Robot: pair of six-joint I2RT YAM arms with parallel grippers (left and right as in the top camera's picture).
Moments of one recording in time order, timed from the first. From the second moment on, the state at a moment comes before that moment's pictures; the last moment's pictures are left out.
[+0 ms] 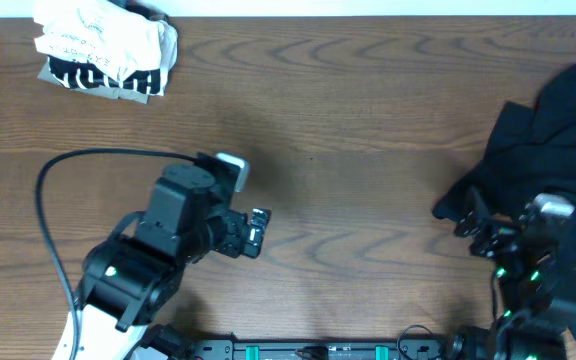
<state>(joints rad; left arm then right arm) -0.48 0.93 1.02 -0.95 0.11 -0.17 -0.25 0.34 0.42 -0.38 -0.16 0.19</state>
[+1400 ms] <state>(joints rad) -0.78 1.46 1.02 -0.67 0.39 -0.17 -1.12 0.83 0.80 -1.09 -0.02 0.69</state>
